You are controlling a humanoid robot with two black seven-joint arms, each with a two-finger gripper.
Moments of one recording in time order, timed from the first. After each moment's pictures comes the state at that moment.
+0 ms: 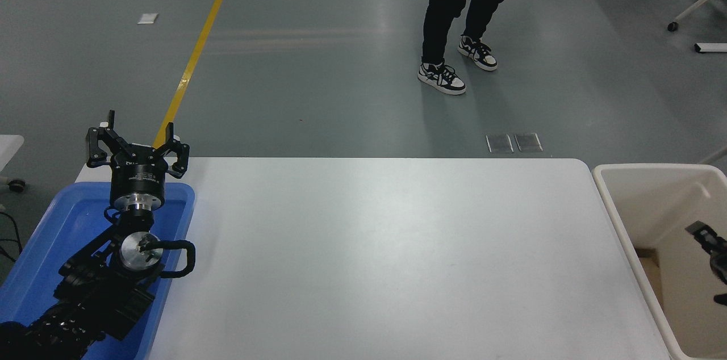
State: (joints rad) left arm -0.61 0.17 -1.00 -0.41 -0.12 -0.52 -0.60; right arm 0.91 -0.63 -0.70 0.40 -0.08 -0.02 -0.11
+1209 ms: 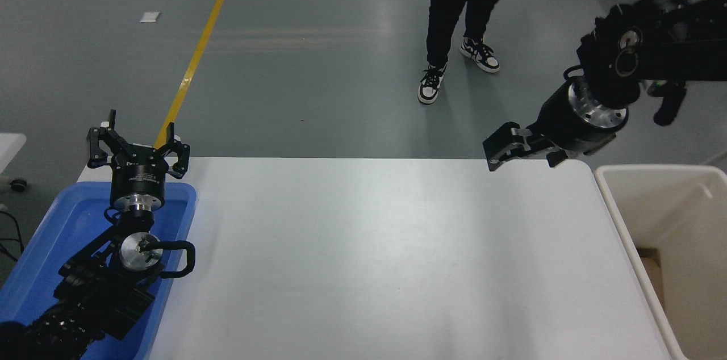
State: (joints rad) left arm -0.61 0.17 -1.00 -0.41 -0.12 -0.52 -0.60; right arm 2.25 -0.25 -1.13 1.47 -0.08 0.72 -0.11
